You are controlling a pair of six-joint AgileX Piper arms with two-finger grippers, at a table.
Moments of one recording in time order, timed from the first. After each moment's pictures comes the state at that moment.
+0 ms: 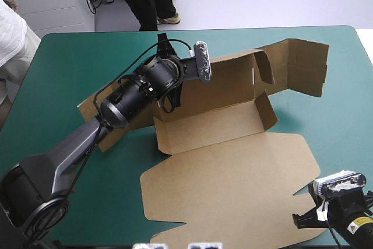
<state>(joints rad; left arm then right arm) -0.79 1.74 -1.79 0.53 1.03 0.58 0.05 0.29 -0.49 0.20 0.96 -0.31</state>
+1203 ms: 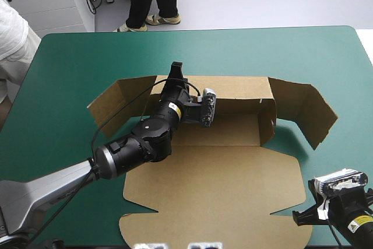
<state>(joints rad) -0.95 1.54 -1.20 1.25 0.65 0.08 0.05 0.28 -0.49 0.20 0.92 -0.31</state>
